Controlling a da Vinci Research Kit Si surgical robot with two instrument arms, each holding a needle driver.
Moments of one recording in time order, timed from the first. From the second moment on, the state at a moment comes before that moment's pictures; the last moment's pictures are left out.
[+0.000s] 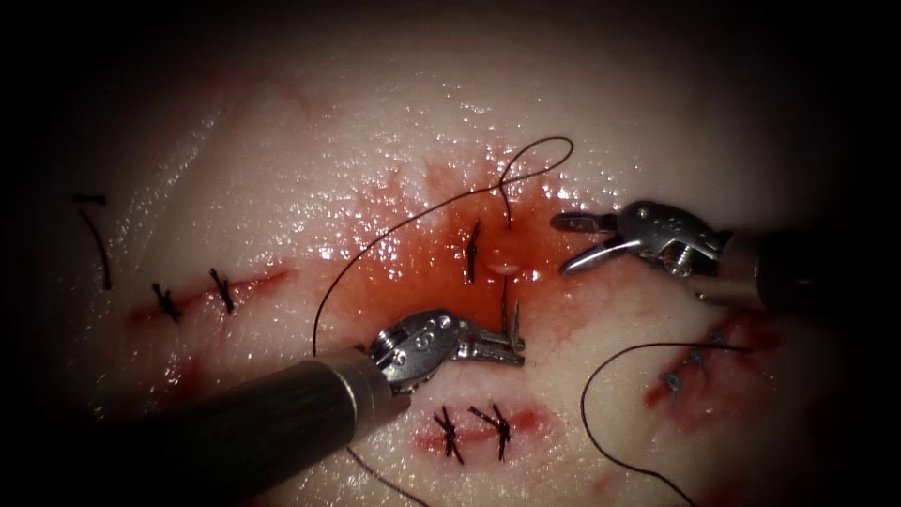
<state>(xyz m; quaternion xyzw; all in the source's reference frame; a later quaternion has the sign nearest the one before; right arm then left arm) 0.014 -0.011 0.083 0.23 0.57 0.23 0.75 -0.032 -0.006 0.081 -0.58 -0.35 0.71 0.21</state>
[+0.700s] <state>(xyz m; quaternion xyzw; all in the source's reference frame) 0.012 -0.014 0.078 0.41 0.48 0.49 0.60 -0.032 0.001 0.068 -0.57 0.13 0.81 -0.10</state>
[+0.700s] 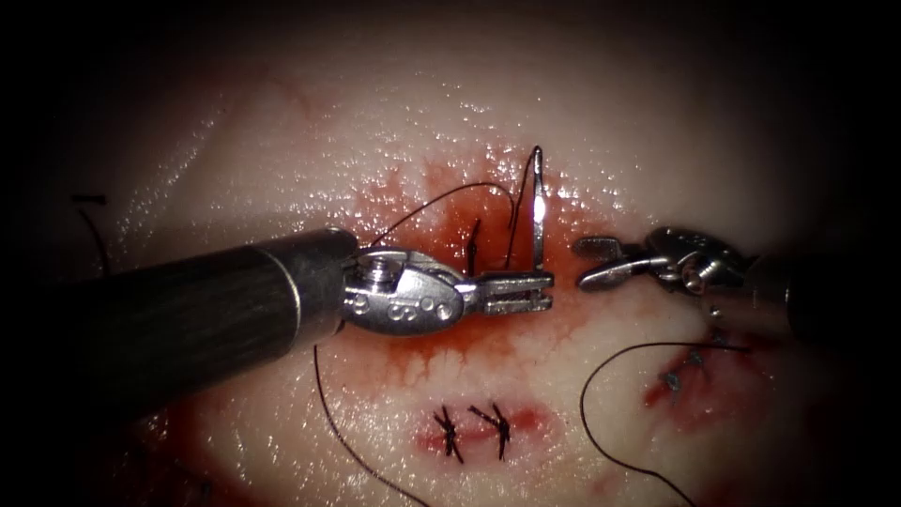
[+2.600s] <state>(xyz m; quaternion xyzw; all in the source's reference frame) 0.019 -0.013 0.074 0.45 0.47 0.53 0.55 -0.035 -0.005 0.077 -0.48 0.26 0.82 -0.19</state>
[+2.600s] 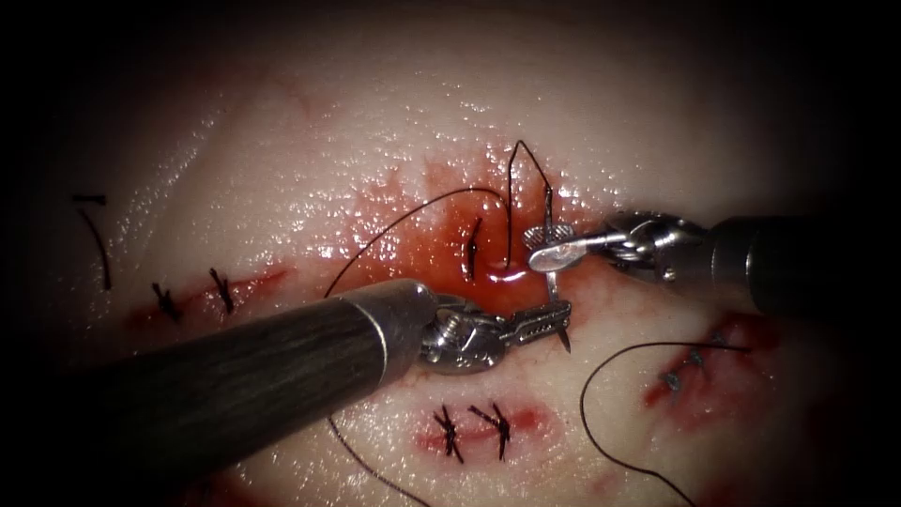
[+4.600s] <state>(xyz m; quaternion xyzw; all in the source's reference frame) 0.016 -0.010 0.075 0.15 0.67 0.29 0.66 -0.033 0.000 0.093 -0.35 -0.15 0.93 0.00</state>
